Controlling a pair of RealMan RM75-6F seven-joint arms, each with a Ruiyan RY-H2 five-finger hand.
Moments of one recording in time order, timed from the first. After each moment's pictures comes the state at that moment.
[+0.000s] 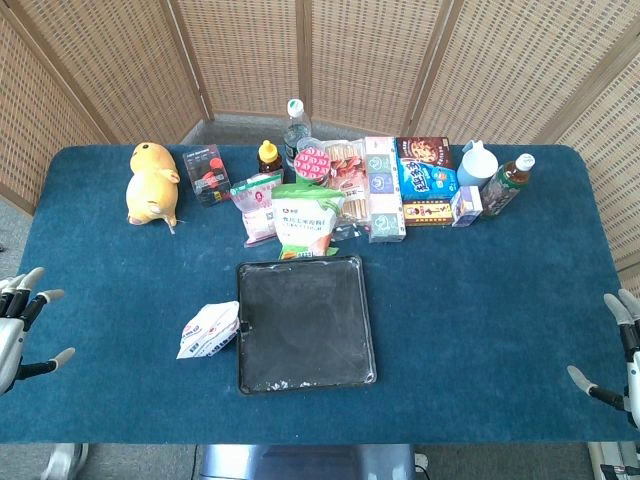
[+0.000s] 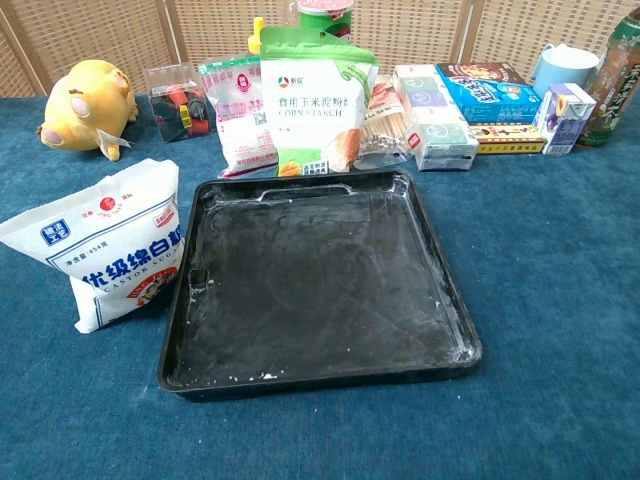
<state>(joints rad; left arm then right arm) -0.09 -0.97 -0.03 -1.83 1.48 1.47 0.07 -0.05 -1.01 0.08 -1.74 -1.53 1.64 0.11</state>
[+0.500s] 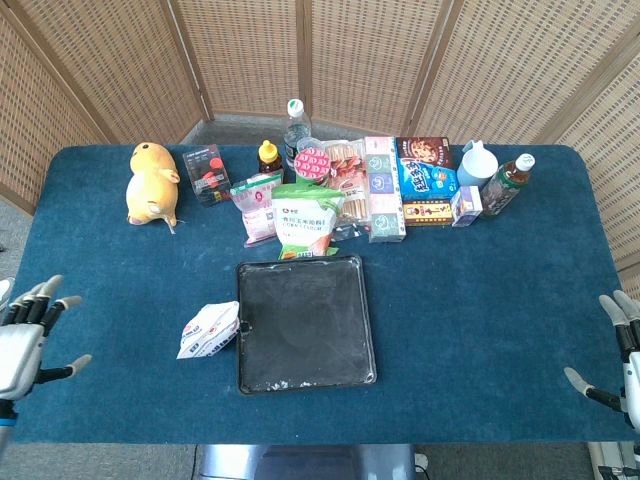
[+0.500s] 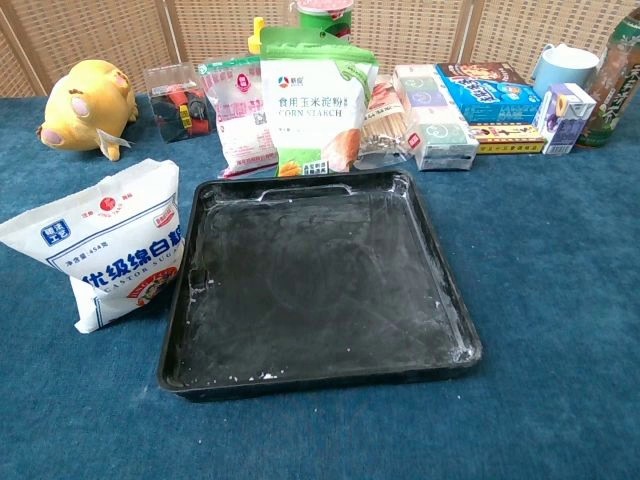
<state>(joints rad) -0.09 -1.09 -0.01 -1.79 1.48 1.45 0.07 -0.05 -1.00 0.08 -1.75 -1.53 1.63 0.11</state>
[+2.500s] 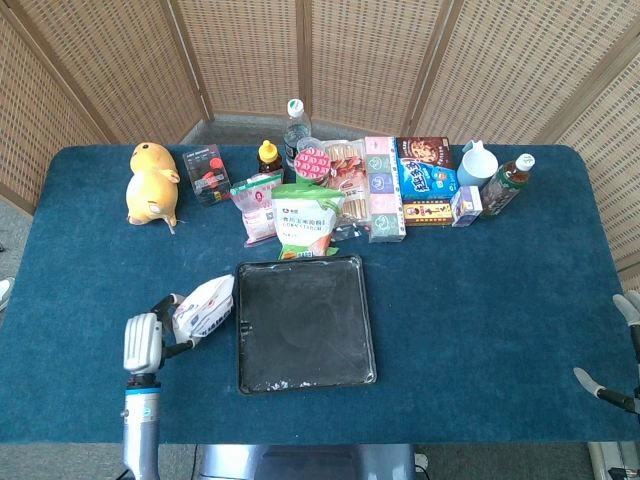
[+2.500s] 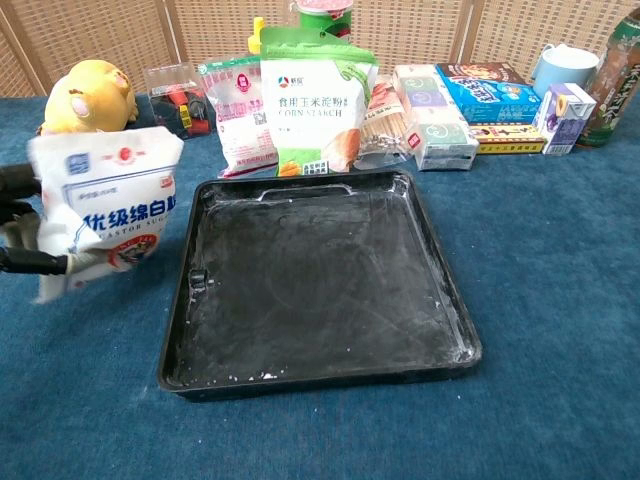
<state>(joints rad) -0.18 -1.90 -0.17 -1.26 1.44 1.53 -0.03 -0.06 -0.97 0.08 -1.75 -1.52 1.63 0.20</state>
